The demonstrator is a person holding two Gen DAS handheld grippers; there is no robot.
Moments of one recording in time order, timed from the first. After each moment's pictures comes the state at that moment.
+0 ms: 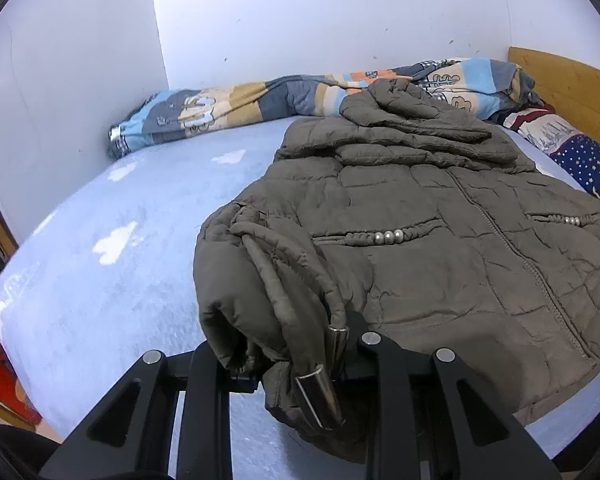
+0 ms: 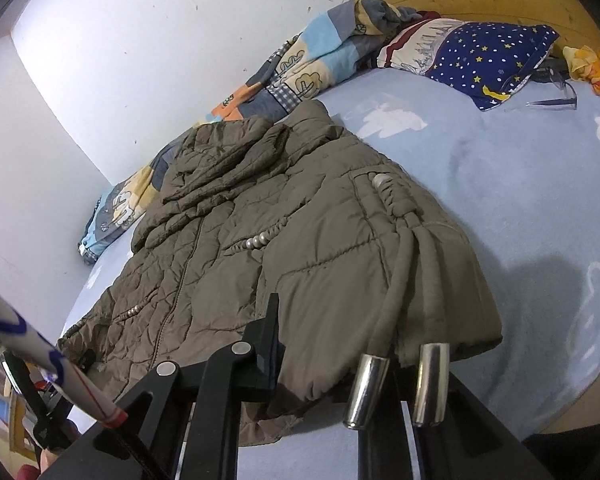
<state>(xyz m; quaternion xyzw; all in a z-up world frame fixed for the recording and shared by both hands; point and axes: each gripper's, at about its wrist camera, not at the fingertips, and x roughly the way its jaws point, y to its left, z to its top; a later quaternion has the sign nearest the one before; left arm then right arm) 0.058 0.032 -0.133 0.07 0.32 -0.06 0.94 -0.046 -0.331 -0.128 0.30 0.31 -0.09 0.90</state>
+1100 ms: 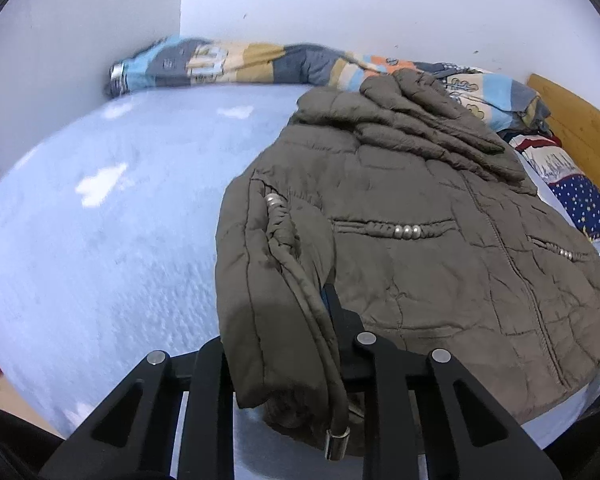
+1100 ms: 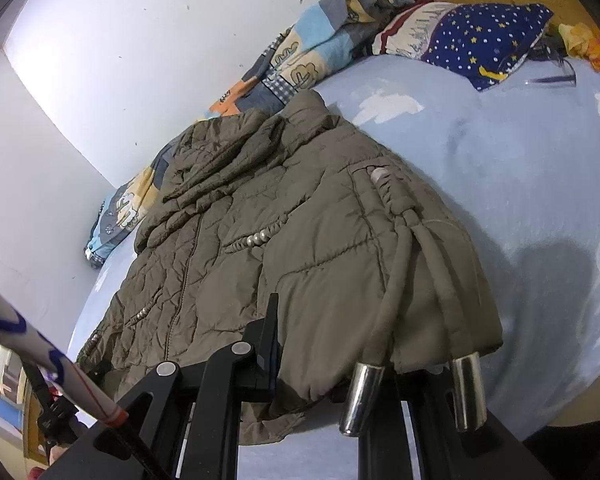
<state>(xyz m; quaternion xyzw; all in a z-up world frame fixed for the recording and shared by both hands) 0.073 0.064 -0.144 -0.01 0.37 -0.08 0.93 -0.046 -0.340 -0.136 0.32 0.31 -0.08 0.89</state>
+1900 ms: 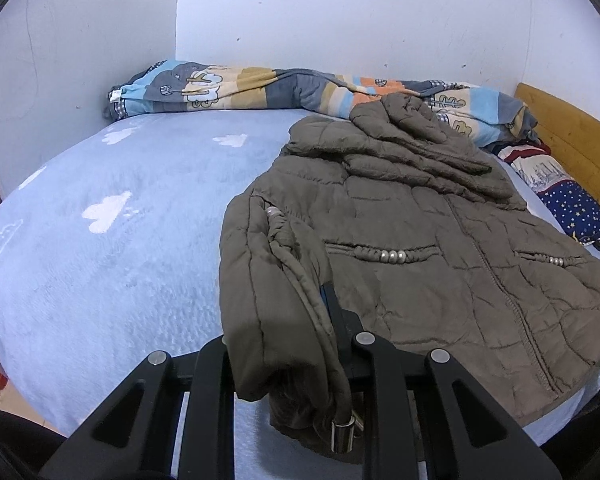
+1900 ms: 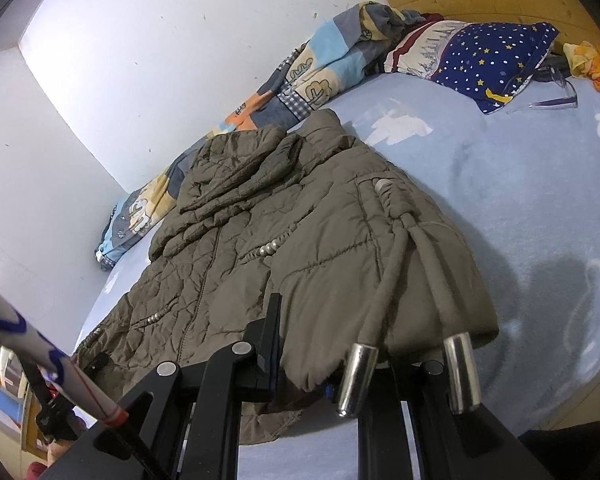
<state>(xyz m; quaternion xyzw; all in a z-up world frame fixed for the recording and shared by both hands) 0.065 0.067 -0.119 -0.01 0.34 -0.09 0.94 -0.061 -0.339 -0.115 0.31 0.28 -0.06 0.90</state>
